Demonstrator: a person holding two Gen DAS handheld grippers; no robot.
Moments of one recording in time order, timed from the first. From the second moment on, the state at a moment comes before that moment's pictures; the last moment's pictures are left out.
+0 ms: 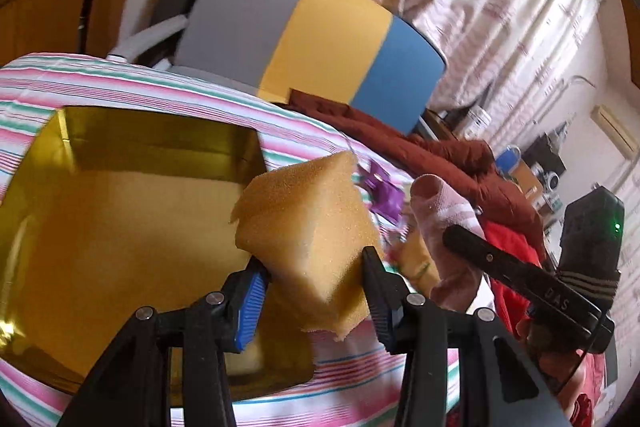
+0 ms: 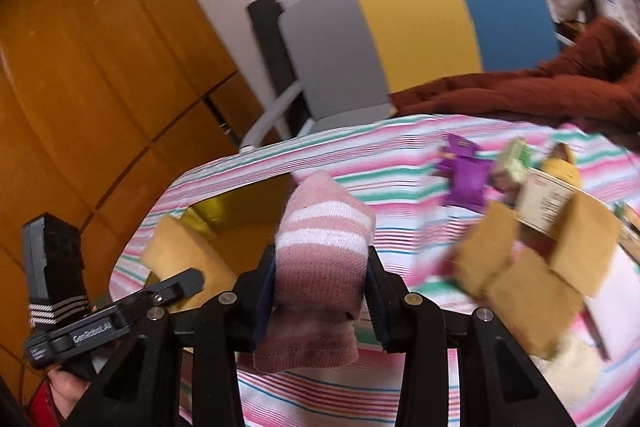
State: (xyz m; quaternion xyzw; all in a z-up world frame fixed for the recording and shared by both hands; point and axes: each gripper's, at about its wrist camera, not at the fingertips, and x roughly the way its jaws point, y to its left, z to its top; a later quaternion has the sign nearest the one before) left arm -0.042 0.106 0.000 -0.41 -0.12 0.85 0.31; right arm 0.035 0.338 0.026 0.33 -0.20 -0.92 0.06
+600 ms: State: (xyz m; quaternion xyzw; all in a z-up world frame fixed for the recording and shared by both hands) left arm -0.108 0.004 -0.028 -0.43 -0.11 0.87 0.20; right arm -0.076 0.206 -0.001 0.41 -0.14 -0.89 0.14
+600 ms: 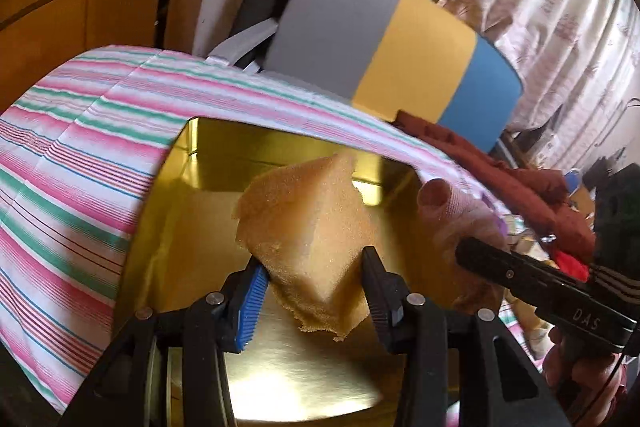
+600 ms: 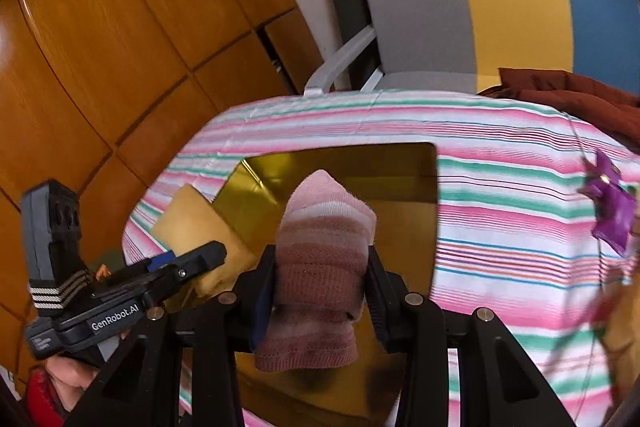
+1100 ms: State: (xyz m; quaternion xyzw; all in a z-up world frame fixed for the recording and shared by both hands) left arm -0.155 -0.008 -0.051 -0.46 -0.07 0.87 0.15; right arm -0.149 0.162 -0.042 0.46 -0.14 -0.87 0.13
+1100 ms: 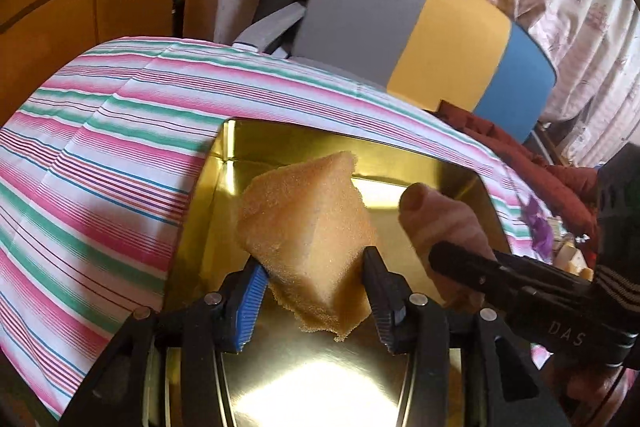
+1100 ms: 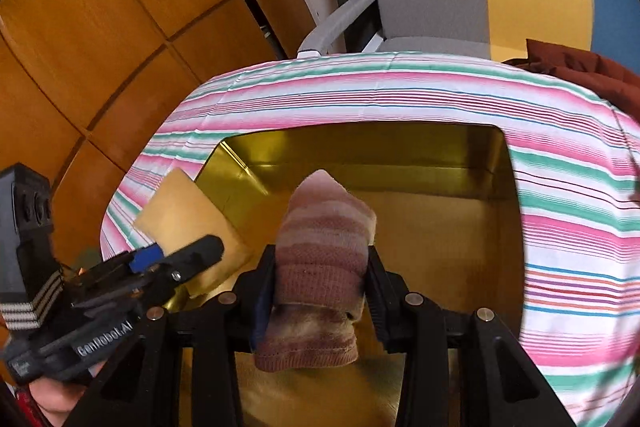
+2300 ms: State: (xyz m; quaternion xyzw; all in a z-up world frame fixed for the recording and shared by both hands) left arm -0.075 0.038 0.001 -0.42 -0.16 0.88 0.16; right arm 0.058 0.317 0.018 0.33 -0.15 -0.93 0.01
